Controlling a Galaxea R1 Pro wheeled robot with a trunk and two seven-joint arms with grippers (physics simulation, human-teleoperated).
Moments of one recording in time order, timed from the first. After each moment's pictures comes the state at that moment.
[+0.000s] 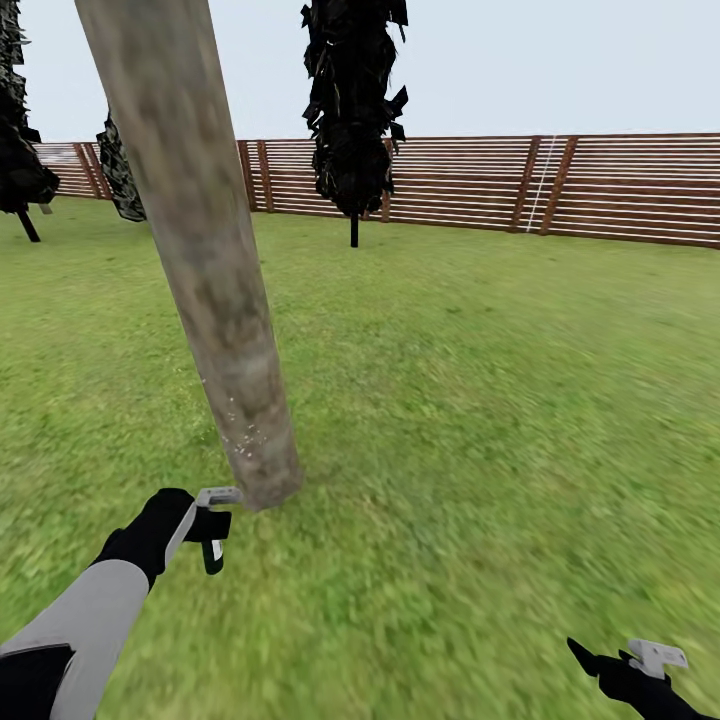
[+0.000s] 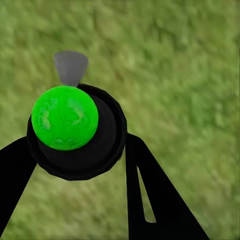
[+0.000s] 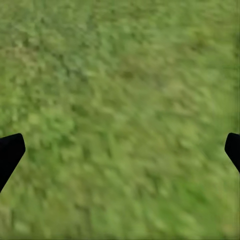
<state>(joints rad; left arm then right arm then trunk) -0.83 0.13 0.10 -0.54 -0.11 0.76 -0.17 -0.28 -0.20 -0.79 -0.65 0.26 0.00 0.70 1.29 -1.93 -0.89</state>
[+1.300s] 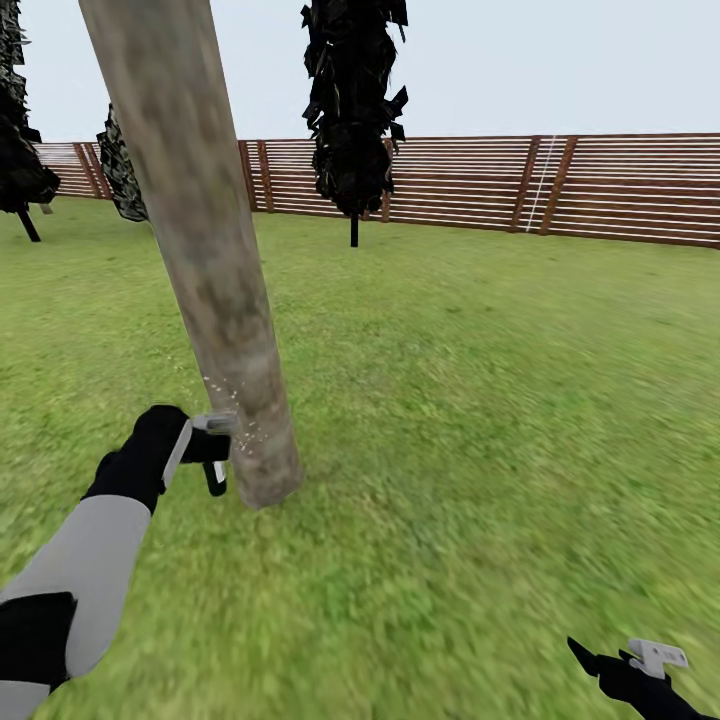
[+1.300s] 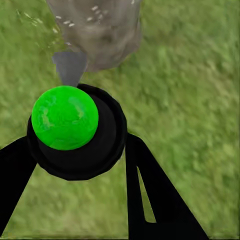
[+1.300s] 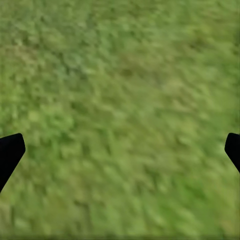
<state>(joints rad) -1.00 0.12 0.08 -0.78 -0.11 1.02 -0.18 -0.28 -0.20 -0.79 -0.65 0.26 0.00 0.70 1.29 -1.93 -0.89</state>
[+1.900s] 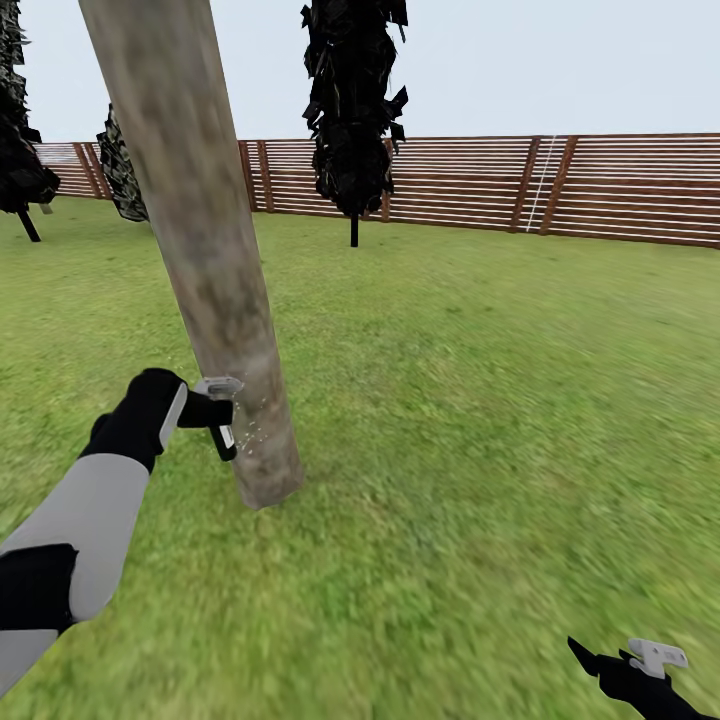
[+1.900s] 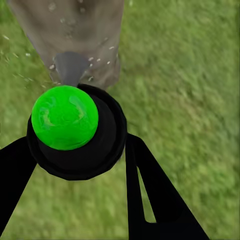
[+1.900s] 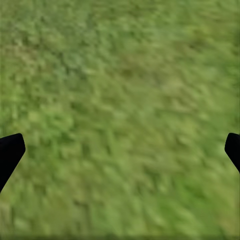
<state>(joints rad) -1.14 0.13 0.08 -0.72 -0.11 1.03 -0.27 -0.28 -0.20 -0.79 -0.65 0.26 0.00 0.70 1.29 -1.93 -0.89</state>
